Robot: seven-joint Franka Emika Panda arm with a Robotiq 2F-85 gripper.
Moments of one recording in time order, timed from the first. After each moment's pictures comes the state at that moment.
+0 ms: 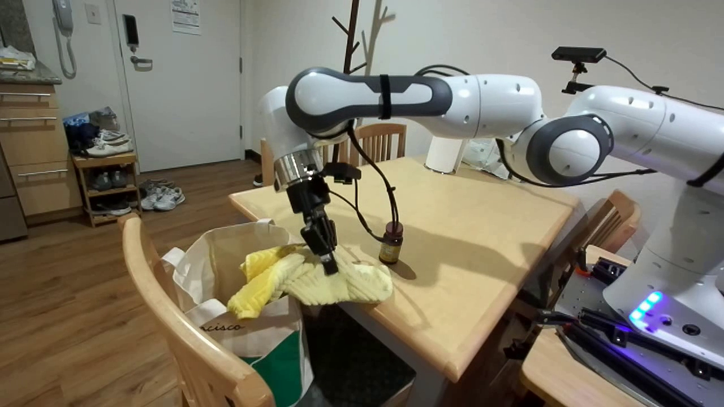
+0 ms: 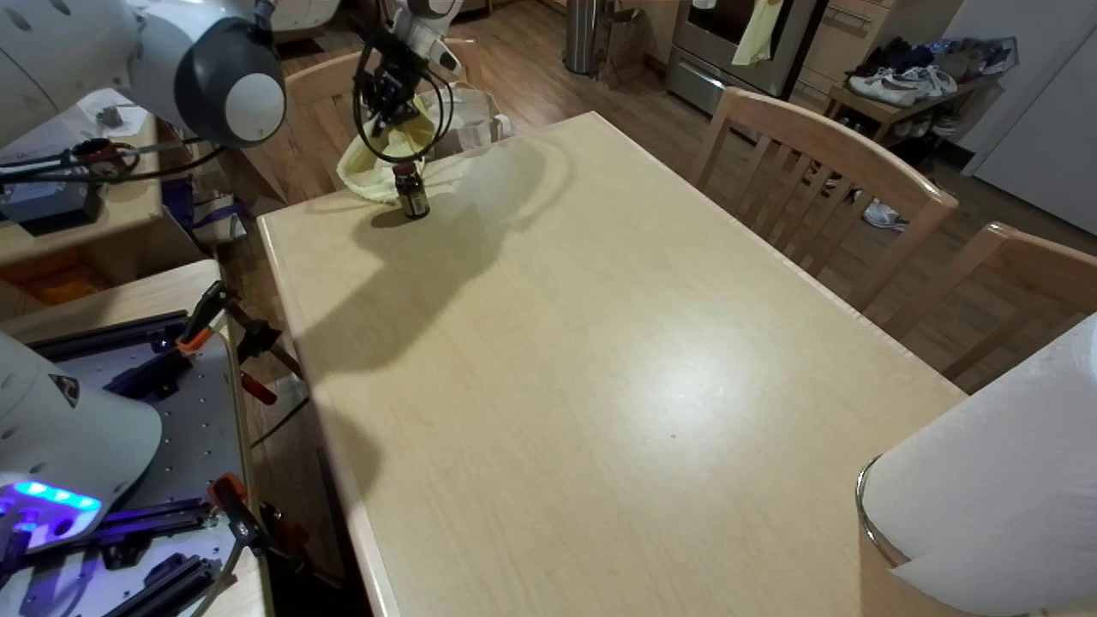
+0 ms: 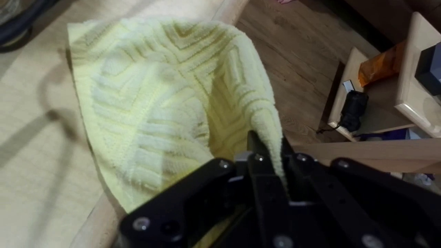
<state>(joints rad) 0.57 1.43 0.22 -0.37 0.20 1.27 0.09</state>
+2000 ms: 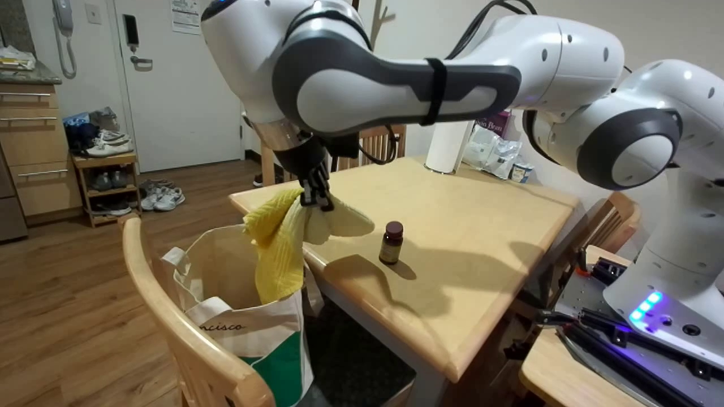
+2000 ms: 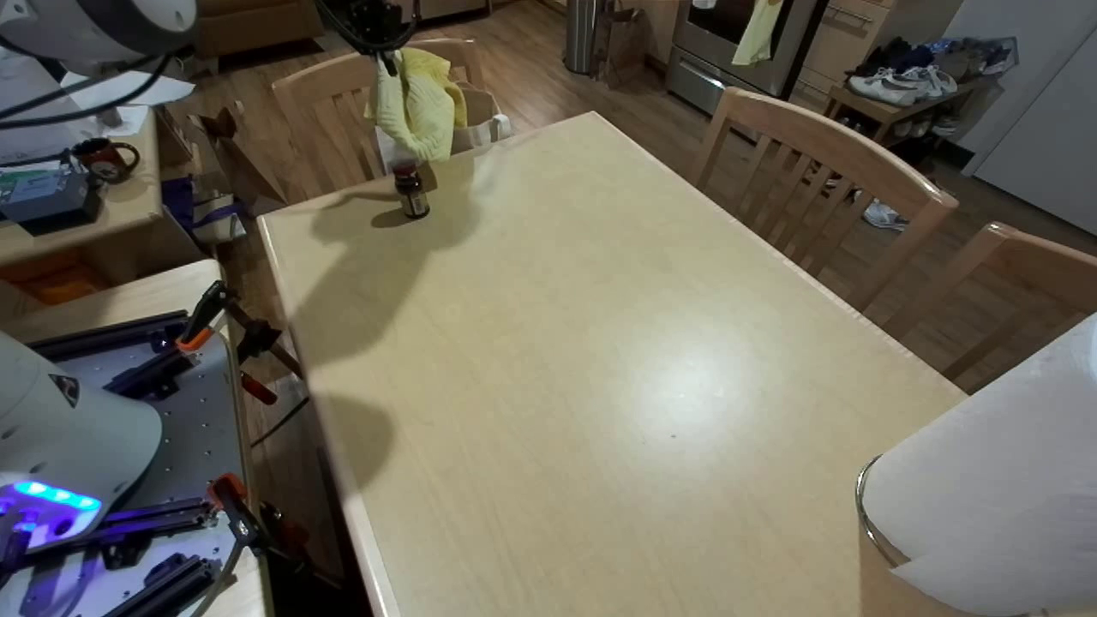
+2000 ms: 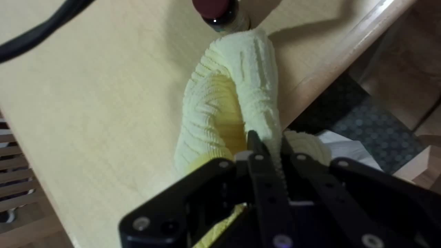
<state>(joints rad) 0.91 1.27 -0.13 -0.37 -0.28 1.22 0.09</state>
